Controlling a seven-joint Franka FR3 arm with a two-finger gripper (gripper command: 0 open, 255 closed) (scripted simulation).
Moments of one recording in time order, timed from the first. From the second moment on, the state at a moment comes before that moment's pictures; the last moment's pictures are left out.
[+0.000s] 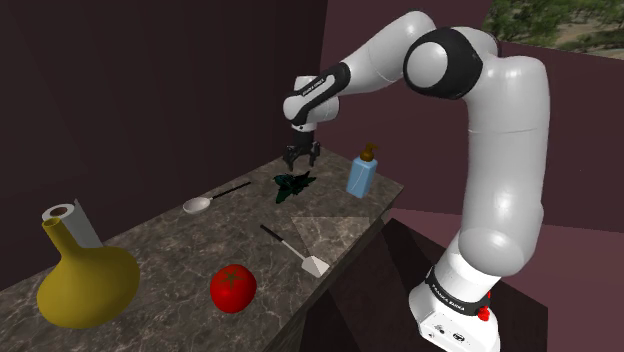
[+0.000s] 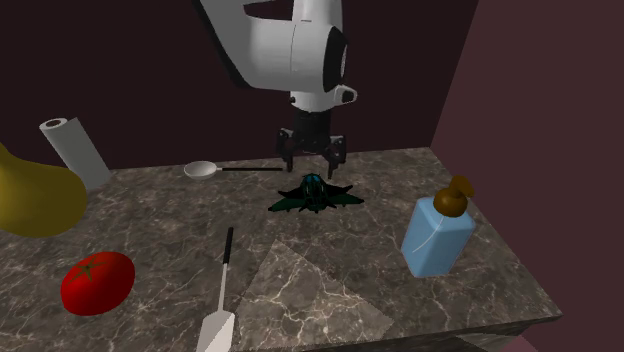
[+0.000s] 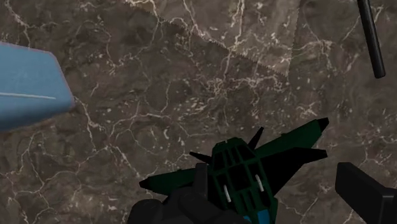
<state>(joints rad) -0.07 0.43 -0.10 -1.88 0.10 2.22 0.06</state>
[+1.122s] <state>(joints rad) -0.09 0.70 -0.10 -1.66 0.12 2.27 0.06</state>
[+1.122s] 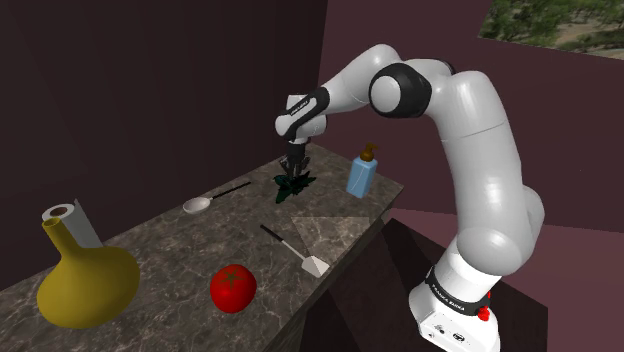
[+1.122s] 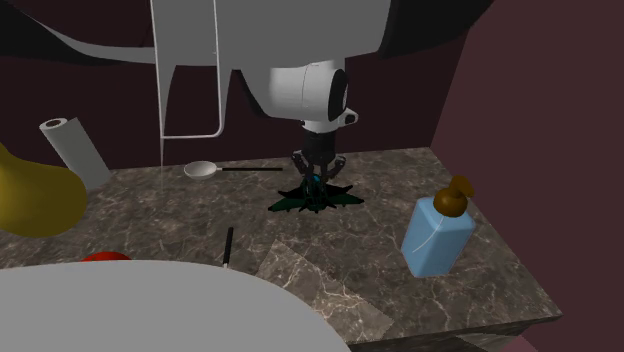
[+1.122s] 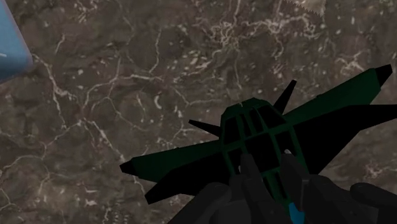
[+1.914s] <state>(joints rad) -0.09 0.66 -0.10 -1.66 0.11 2.24 0.06</state>
